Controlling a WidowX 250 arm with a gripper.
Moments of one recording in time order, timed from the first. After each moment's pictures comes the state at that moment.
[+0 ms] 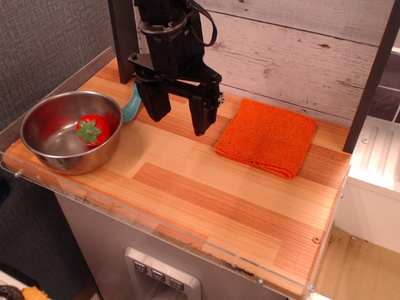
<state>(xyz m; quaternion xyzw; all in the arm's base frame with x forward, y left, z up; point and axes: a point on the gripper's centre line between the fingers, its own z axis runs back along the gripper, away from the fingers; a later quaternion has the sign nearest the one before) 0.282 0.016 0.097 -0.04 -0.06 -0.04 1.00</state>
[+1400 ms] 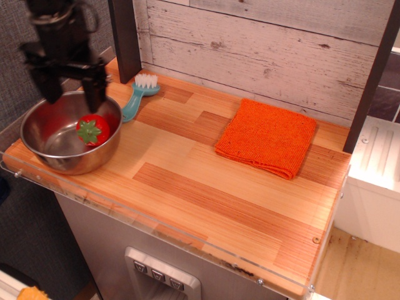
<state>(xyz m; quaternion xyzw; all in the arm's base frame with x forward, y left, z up) 0.266 0.163 0.080 0.03 -0.06 0.11 0.99</state>
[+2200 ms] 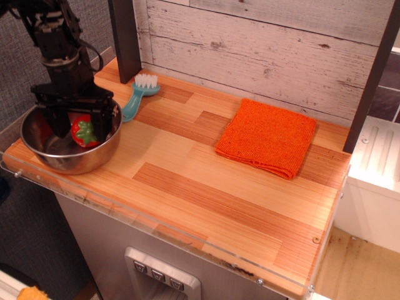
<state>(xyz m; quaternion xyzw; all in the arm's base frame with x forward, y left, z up) 0.270 0.164 0.024 0.00 -0.02 0.14 0.99</state>
